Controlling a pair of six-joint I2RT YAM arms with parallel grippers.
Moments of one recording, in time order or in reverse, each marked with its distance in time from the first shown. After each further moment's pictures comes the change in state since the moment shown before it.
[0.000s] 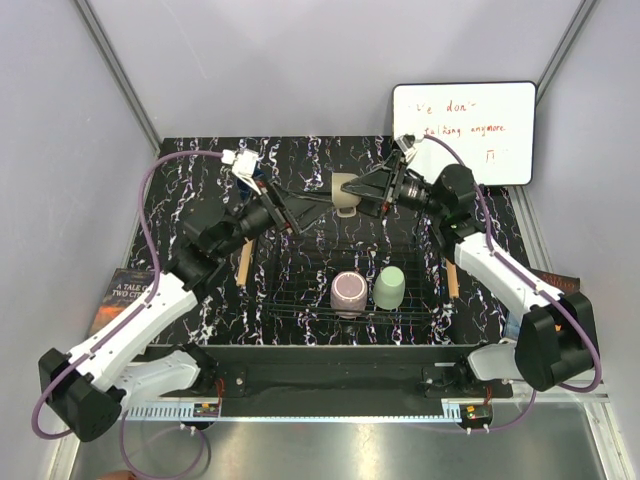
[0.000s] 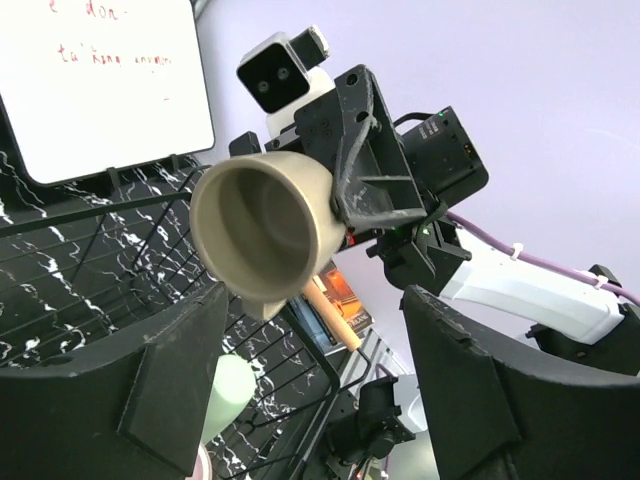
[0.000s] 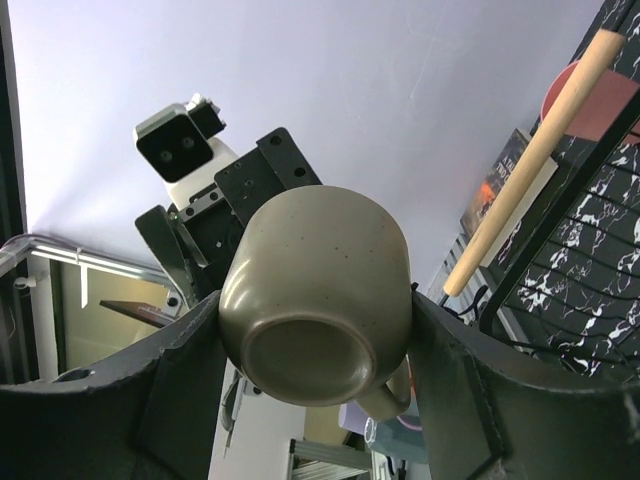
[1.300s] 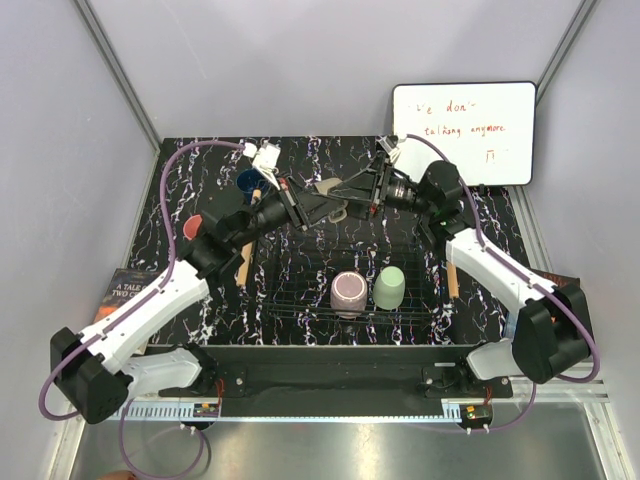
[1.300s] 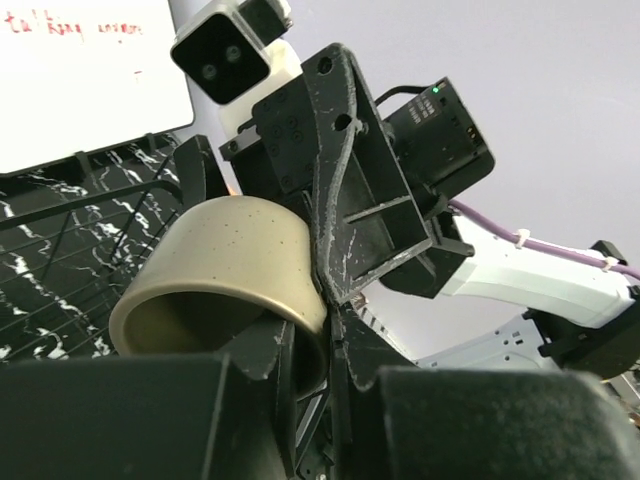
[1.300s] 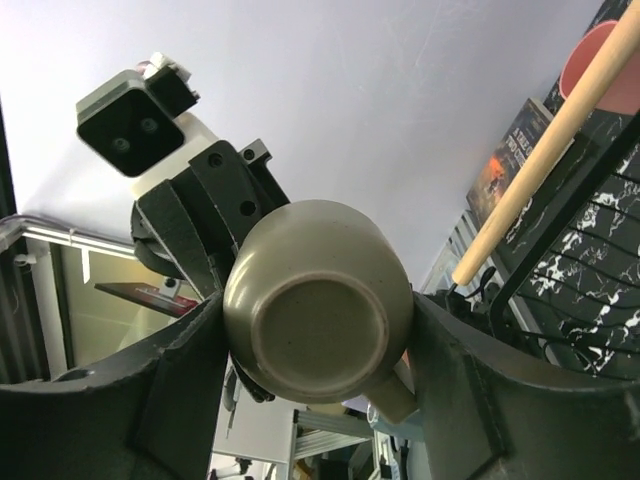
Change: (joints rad) left arm -0.047 0.129 0.074 0.017 0.042 0.019; right arm 0.074 0.046 0.040 -0.023 0.003 -0.011
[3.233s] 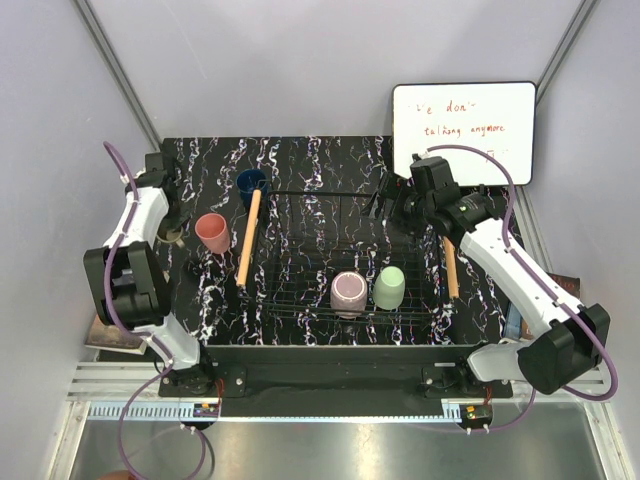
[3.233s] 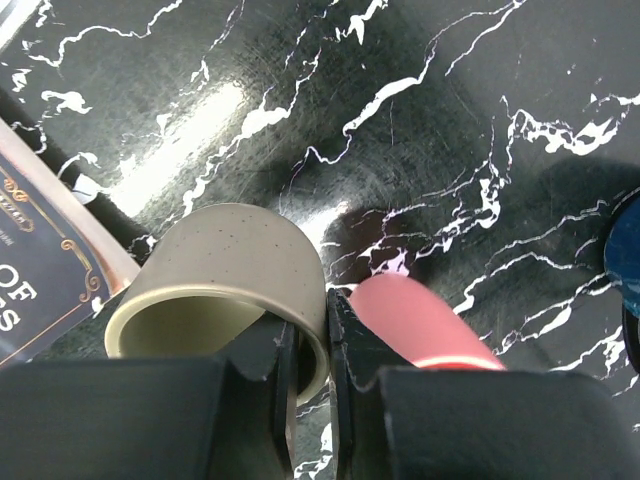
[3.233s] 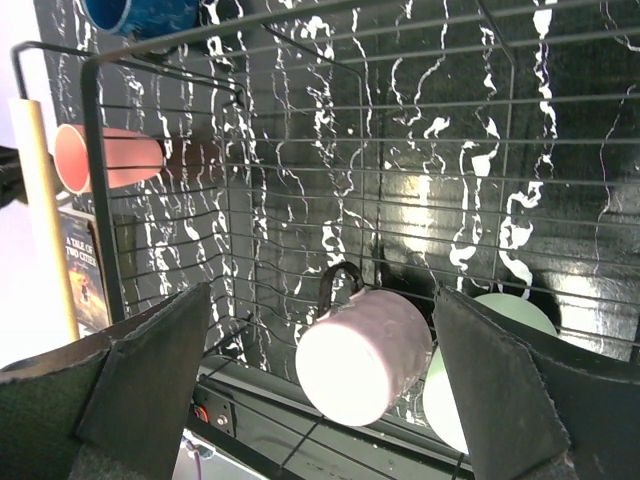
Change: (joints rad) left arm 0.859 0.545 0.335 -1.027 -0.637 0.127; right arm 0.012 -0.056 0.277 -1.266 0.782 -0.700
